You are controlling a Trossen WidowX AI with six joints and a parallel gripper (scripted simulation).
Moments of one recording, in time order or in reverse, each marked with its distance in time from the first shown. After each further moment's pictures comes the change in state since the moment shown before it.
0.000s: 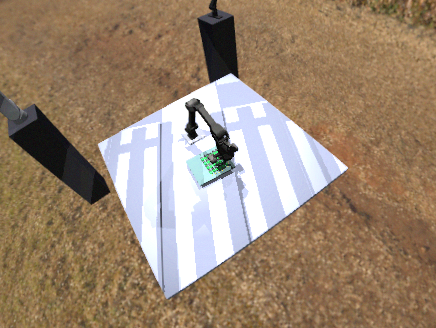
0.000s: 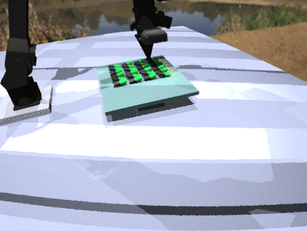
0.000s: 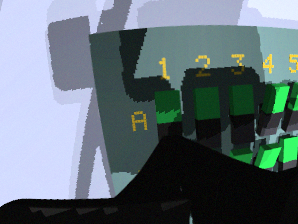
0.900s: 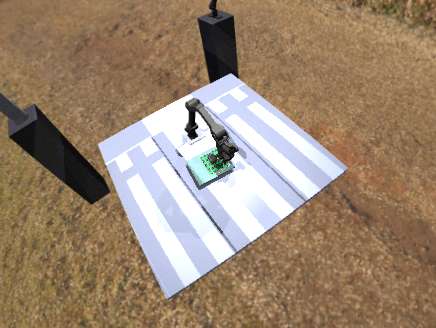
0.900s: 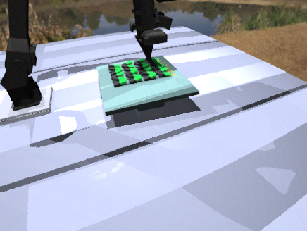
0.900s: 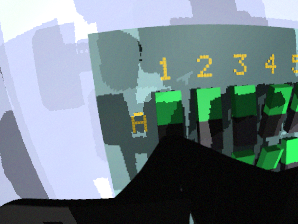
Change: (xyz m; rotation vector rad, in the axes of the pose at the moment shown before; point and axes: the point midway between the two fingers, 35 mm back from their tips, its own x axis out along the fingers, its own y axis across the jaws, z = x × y) arm 0.003 0.000 0.000 0.000 0.001 0.000
